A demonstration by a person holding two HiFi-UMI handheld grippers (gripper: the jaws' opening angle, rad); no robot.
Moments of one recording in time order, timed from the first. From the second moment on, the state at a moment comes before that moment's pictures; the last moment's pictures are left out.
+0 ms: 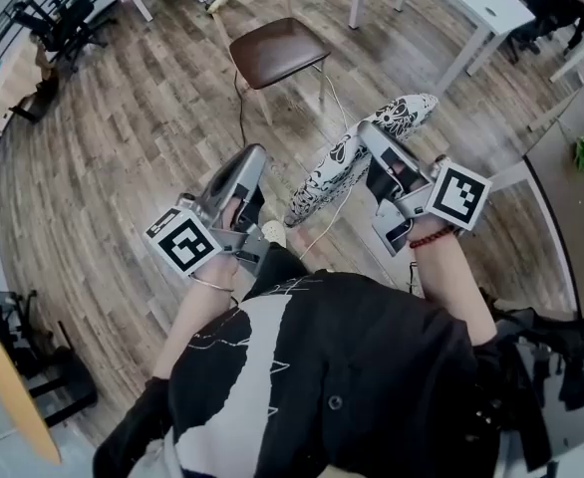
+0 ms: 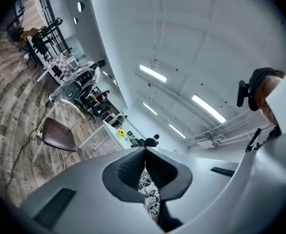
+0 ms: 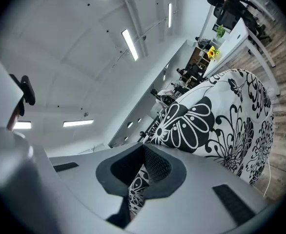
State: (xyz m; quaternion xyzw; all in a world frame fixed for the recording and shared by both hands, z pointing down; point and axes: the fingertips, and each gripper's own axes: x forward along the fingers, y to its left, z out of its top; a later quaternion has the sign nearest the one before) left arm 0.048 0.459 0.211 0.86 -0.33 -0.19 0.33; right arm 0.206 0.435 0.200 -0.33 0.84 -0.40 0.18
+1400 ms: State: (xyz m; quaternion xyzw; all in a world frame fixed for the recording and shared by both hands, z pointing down) left arm -0.105 0.191 0.217 0.89 -0.24 -0.17 0.36; right arm 0.042 0.188 0.188 -0.41 0.81 -0.38 0.19
